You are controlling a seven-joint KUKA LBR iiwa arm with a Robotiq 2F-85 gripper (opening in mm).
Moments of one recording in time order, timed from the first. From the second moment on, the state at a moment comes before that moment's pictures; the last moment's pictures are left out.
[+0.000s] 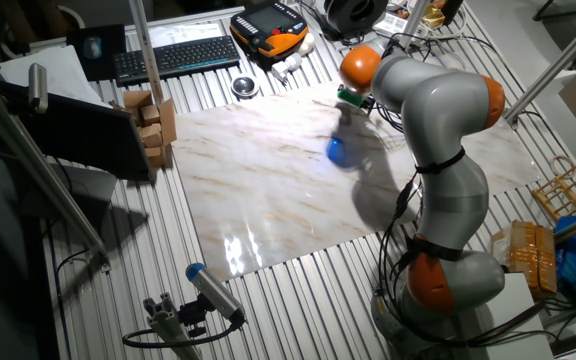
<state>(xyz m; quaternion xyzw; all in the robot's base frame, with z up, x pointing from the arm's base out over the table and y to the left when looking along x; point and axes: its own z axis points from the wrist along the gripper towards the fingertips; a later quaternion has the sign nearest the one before) 0.736 -0.139 0.028 0.39 0.90 -0.07 0.20</state>
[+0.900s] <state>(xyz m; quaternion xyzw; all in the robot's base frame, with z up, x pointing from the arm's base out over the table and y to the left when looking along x) 0.731 -0.130 0.031 0.39 0.90 -0.05 0.17</state>
